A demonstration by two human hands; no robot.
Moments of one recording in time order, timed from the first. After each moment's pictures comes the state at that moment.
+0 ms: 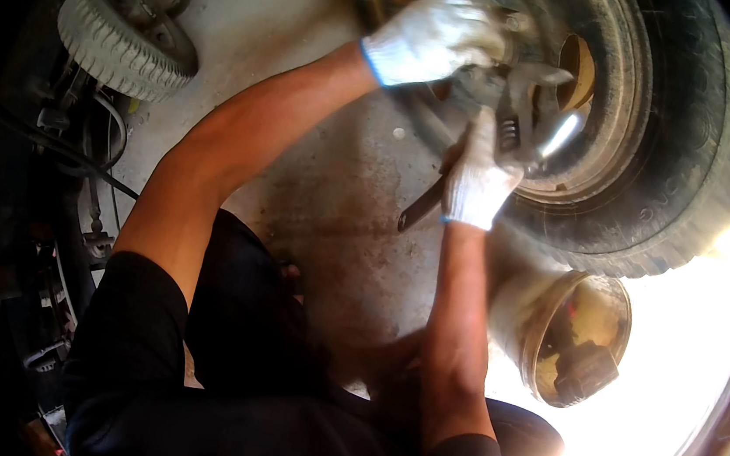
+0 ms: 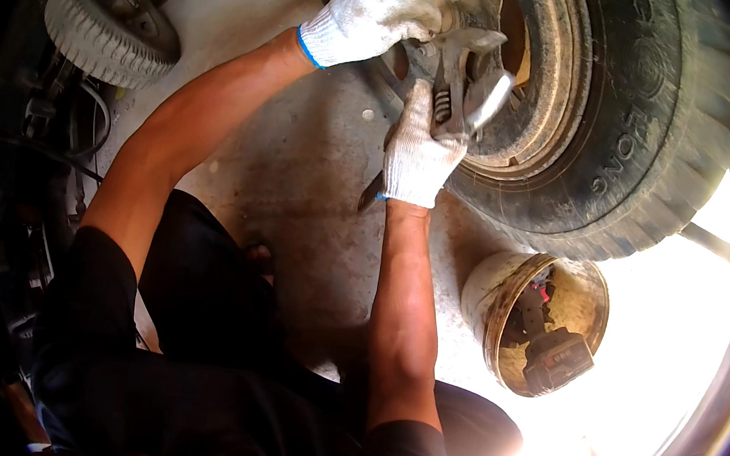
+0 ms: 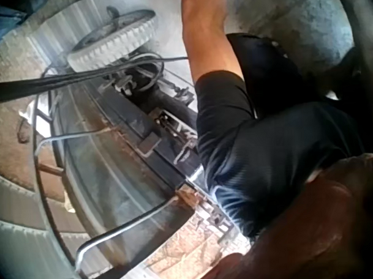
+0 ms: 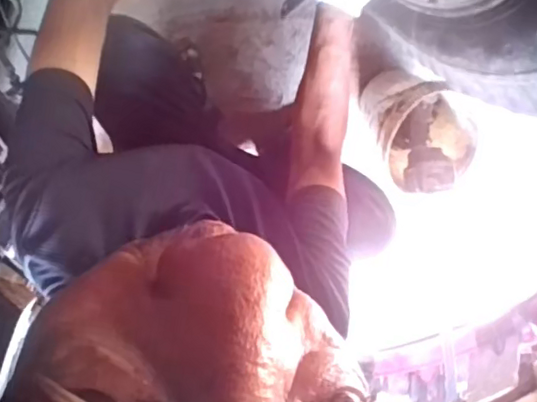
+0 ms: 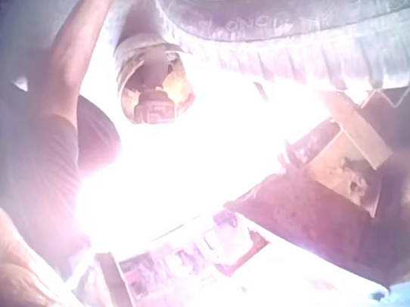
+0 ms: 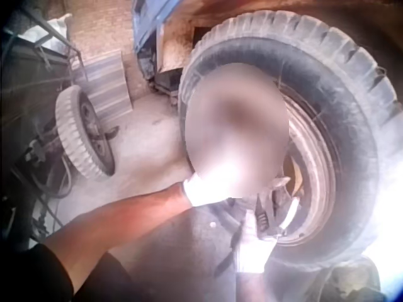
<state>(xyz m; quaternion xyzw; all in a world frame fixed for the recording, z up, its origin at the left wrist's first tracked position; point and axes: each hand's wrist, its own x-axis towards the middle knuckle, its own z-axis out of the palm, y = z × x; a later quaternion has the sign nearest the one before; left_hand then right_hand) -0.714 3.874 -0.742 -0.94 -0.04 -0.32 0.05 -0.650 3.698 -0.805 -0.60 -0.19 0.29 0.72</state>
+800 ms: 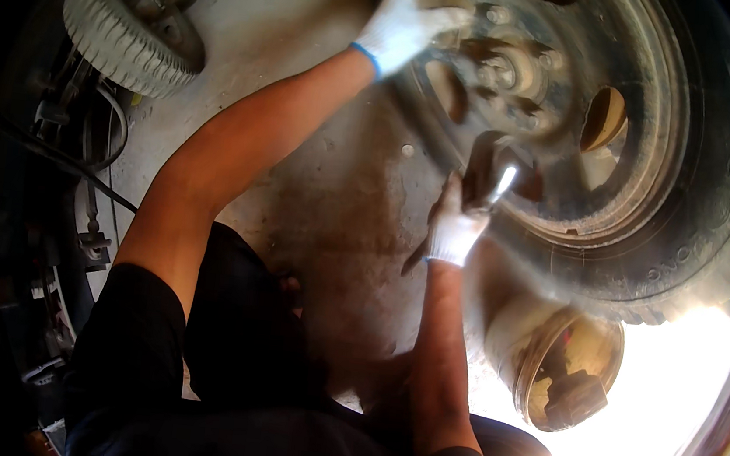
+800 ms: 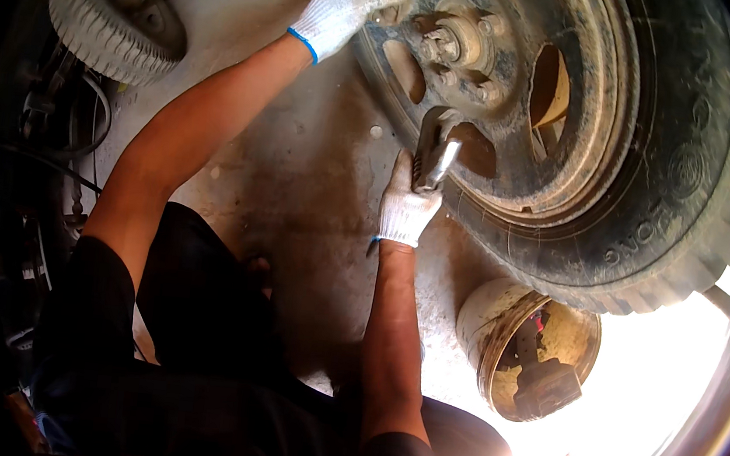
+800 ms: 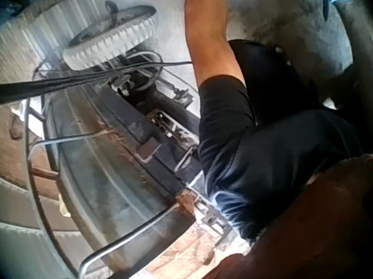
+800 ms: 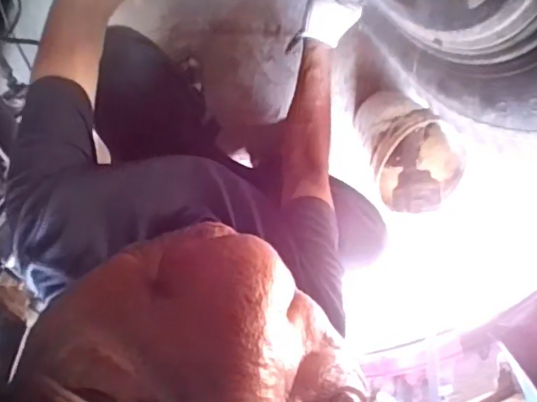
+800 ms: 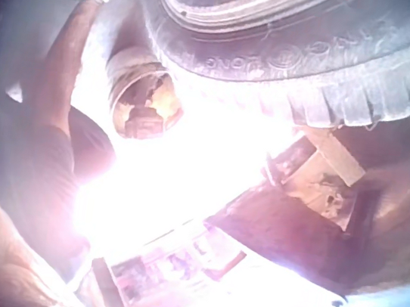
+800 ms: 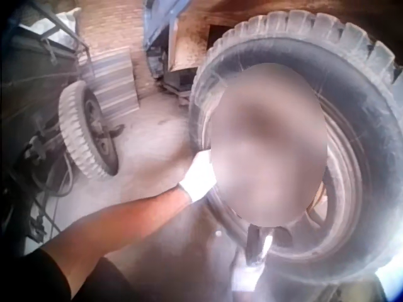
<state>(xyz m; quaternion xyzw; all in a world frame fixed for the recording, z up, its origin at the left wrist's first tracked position) -0.732 3.909 -0.741 -0.66 -0.27 -0.40 -0.57 -0.672 3.694 -0.886 -0.63 -0.21 0.20 0.72</state>
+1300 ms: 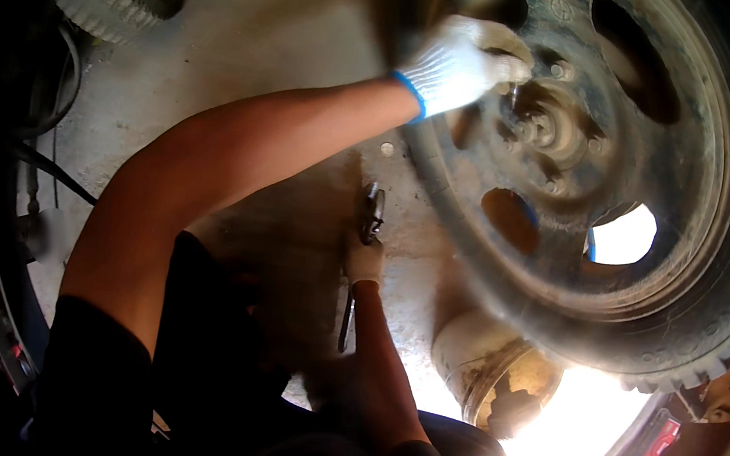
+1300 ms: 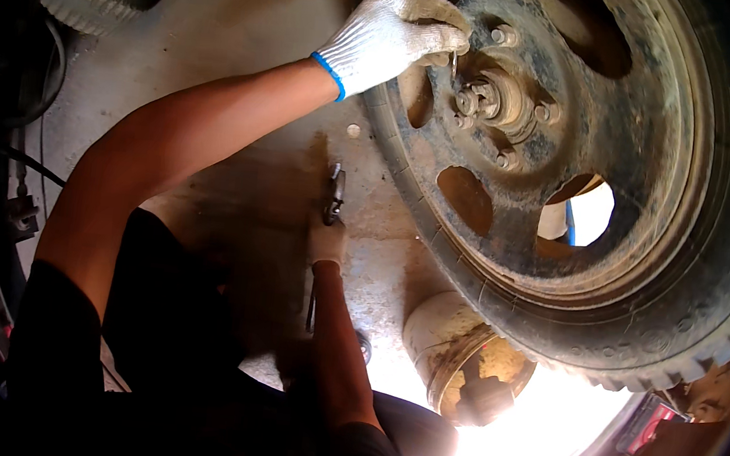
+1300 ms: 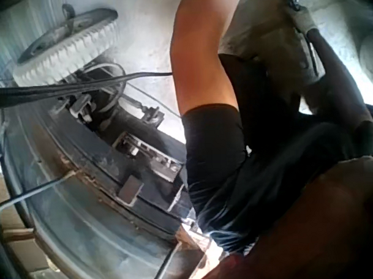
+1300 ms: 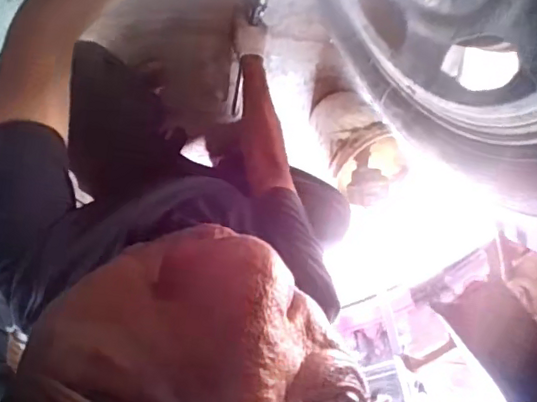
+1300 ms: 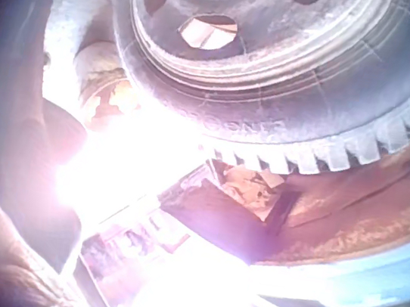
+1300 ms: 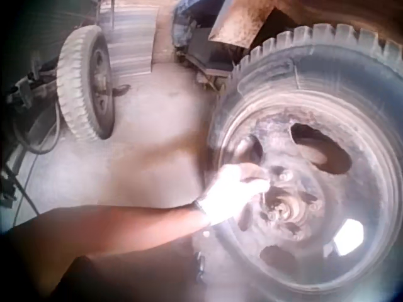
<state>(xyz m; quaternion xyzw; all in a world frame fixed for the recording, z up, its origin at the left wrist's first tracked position) -0.740 3.905 -0.762 -0.58 -0.25 -0.44 -0.64 -0.736 3.659 -1.026 -0.81 -0.26 0.44 0.28</state>
